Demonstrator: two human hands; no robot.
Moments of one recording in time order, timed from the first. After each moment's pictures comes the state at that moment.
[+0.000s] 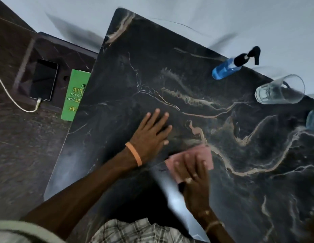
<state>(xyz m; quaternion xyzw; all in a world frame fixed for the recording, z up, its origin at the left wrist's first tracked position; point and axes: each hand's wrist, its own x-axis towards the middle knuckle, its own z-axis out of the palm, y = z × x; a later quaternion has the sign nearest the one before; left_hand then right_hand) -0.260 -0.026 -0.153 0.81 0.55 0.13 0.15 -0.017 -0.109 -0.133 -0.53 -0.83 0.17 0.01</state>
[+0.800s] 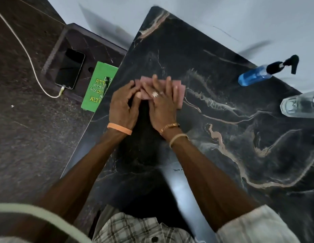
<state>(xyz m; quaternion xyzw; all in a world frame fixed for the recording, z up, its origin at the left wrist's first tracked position) -0.363 -0.011 -0.127 0.46 0.78 0.35 0.22 -0.245 0.052 -0.136 -0.45 -0.87 0.21 0.05</state>
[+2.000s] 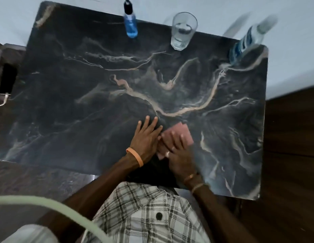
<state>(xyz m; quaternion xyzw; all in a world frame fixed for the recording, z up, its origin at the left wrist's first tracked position) 0.015 -0.145 -0.129 0.75 0.61 0.01 0.25 0.184 -0.155 -0.082 -0.44 -0.89 0.11 0.00</state>
